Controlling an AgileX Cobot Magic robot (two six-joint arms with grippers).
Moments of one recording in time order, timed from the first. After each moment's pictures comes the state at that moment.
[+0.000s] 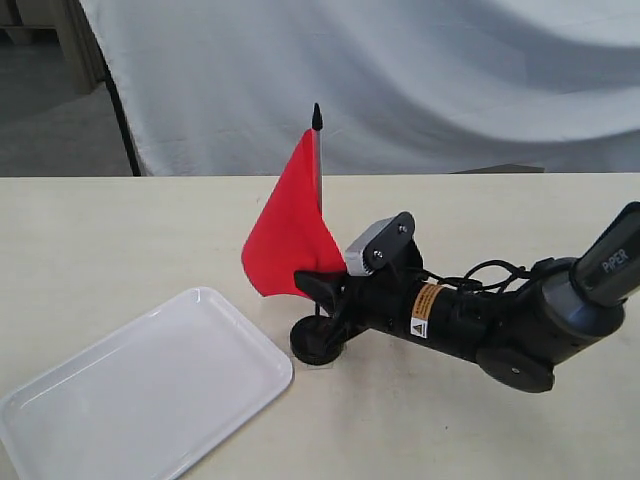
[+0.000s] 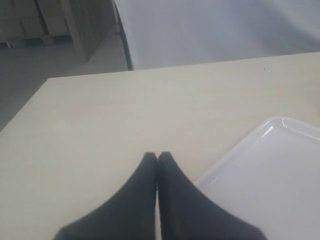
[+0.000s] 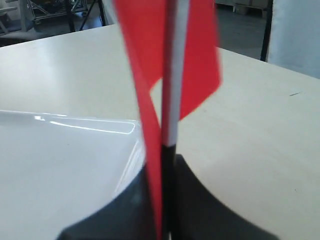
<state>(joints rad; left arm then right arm) 0.02 0.00 0.00 0.04 0.32 0.06 0.41 2.13 -0.84 -0.66 -1.06 0.30</state>
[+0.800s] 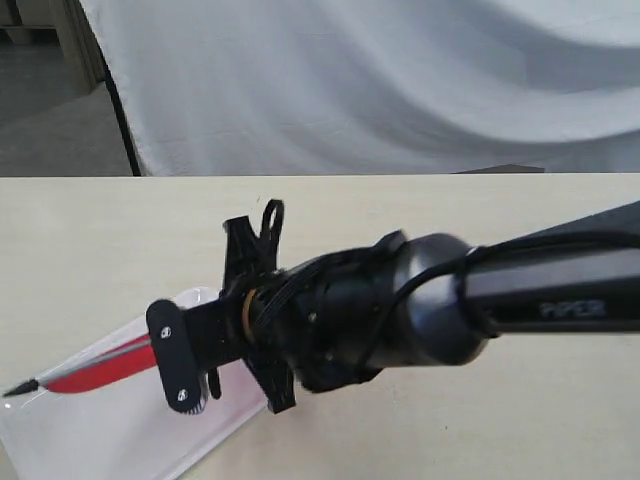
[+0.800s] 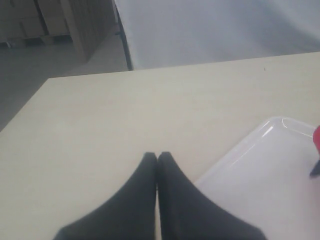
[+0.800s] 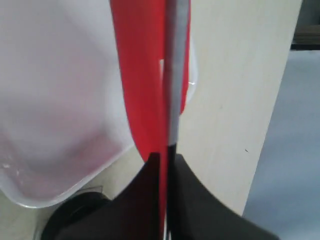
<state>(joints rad) 0.02 0.00 0.00 0.04 0.32 0.06 0.96 1.93 -1.14 -1.40 0.32 0.19</state>
